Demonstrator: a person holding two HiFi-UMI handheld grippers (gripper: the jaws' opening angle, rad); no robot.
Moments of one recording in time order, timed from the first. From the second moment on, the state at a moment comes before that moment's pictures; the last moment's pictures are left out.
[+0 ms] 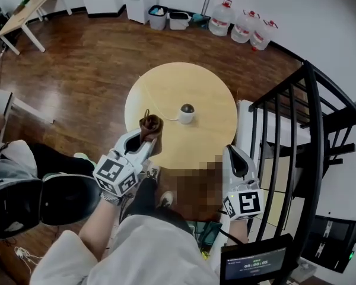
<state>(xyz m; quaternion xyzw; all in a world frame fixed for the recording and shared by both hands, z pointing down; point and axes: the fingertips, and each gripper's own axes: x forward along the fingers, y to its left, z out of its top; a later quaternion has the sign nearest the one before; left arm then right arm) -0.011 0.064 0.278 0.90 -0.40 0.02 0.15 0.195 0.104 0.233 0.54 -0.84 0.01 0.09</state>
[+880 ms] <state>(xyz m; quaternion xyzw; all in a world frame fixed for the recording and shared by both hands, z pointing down) 0.010 -0.073 0.439 0.90 -0.31 0.07 0.31 0.116 -0.018 0.428 0.37 -0.87 0.14 0.28</state>
